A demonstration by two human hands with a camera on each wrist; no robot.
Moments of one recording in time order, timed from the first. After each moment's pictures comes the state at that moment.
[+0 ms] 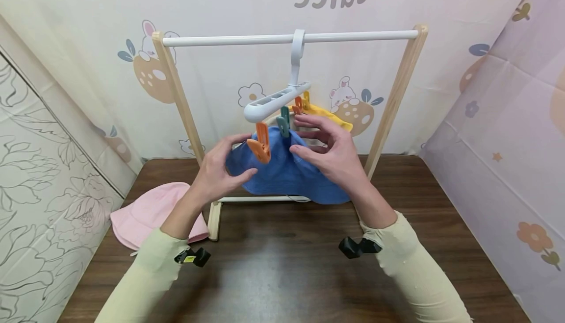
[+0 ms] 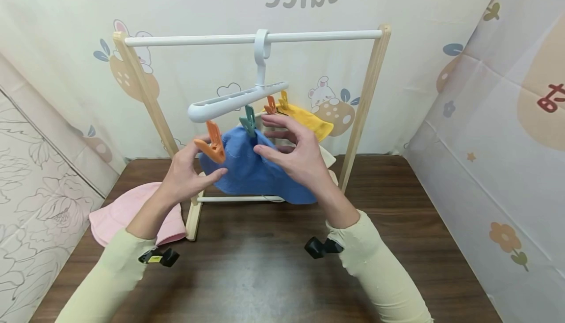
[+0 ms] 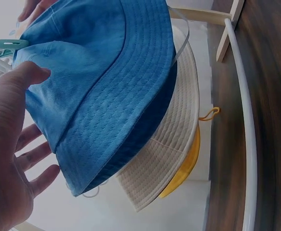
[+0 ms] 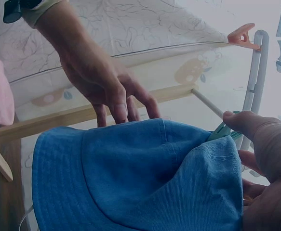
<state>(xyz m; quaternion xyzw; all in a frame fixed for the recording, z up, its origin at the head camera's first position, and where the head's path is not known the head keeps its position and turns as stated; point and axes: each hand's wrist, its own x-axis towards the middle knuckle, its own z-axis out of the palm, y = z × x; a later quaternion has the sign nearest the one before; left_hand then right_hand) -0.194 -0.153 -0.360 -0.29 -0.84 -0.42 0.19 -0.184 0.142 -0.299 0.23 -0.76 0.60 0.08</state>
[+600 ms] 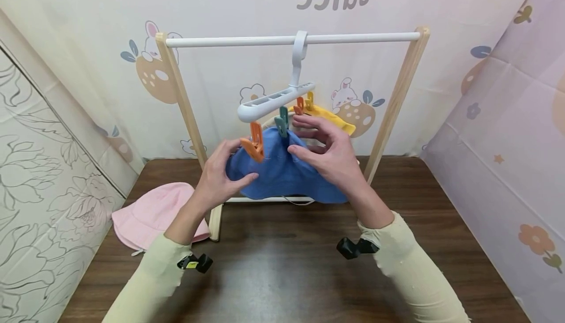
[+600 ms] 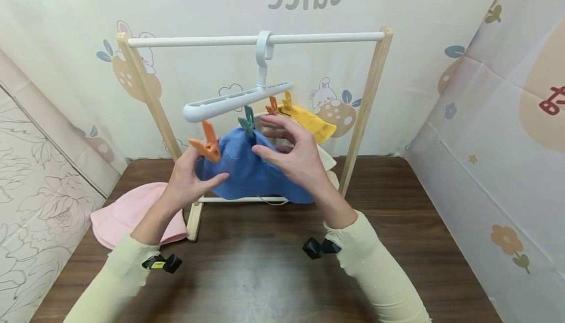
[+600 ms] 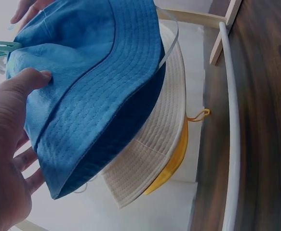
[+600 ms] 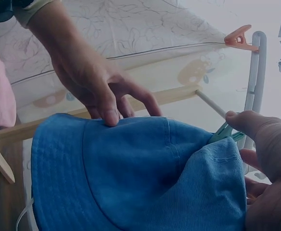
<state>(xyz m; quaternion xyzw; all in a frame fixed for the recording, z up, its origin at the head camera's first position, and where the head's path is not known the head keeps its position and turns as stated) -0.190 -0.153 -0.376 -0.28 -0.83 -0.44 0.22 -0.185 0.136 -0.301 0.23 -0.76 0.60 0.09</state>
